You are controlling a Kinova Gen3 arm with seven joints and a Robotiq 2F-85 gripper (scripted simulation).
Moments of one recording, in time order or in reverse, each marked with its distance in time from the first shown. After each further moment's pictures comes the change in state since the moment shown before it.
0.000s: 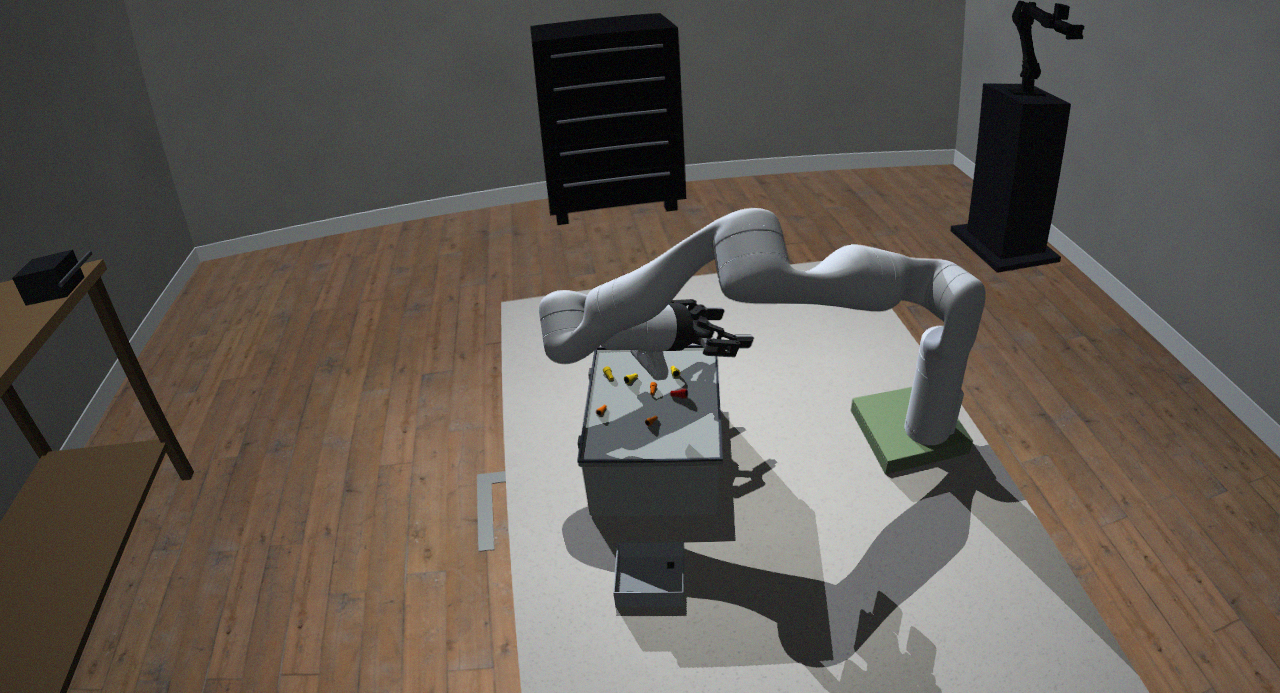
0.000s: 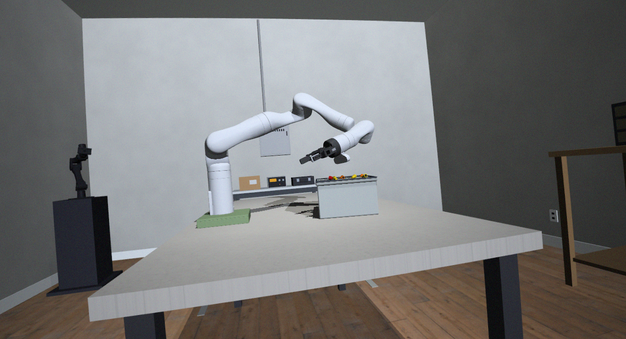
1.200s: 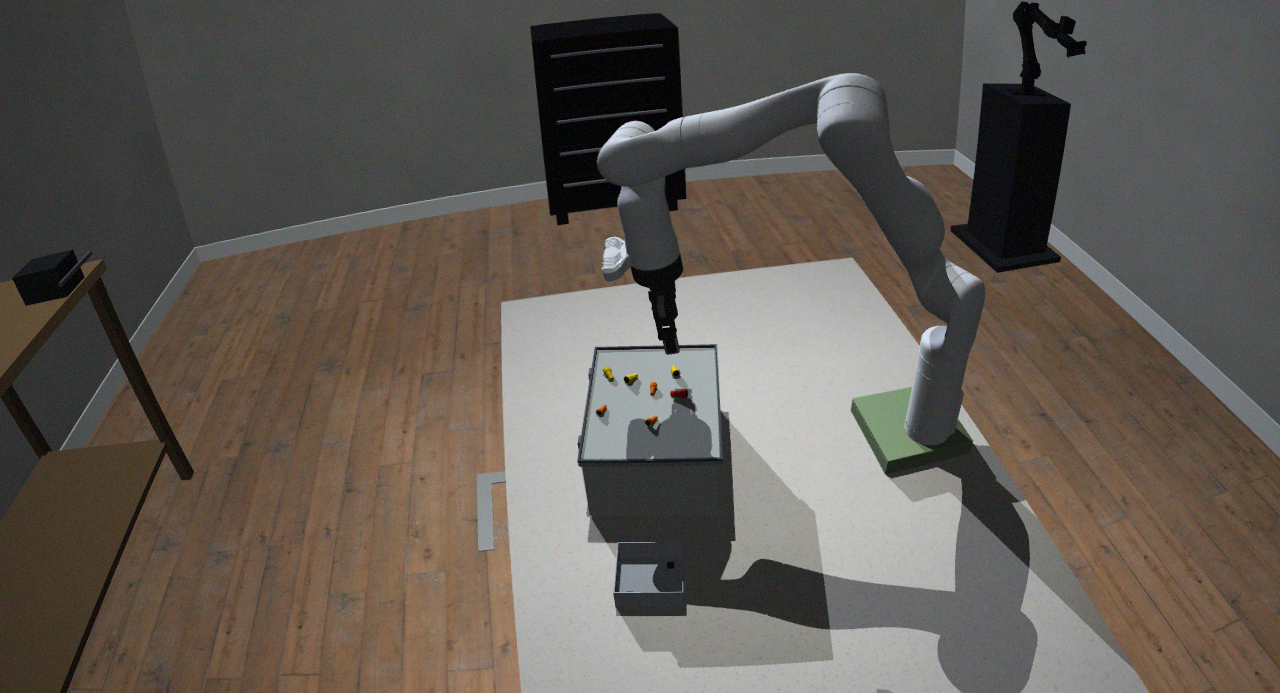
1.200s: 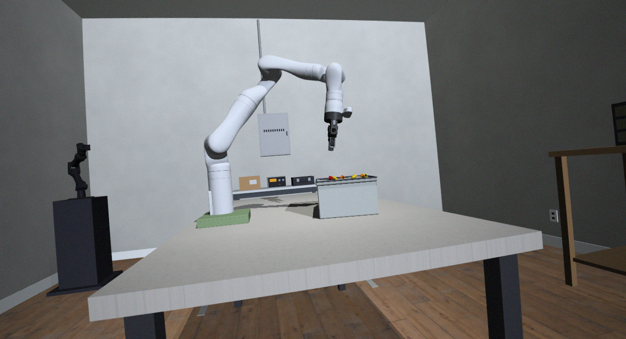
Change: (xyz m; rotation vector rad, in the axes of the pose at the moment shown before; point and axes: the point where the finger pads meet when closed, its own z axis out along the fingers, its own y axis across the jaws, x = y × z) arm 0.000 -0.013 -0.133 0.290 1.038 0.412
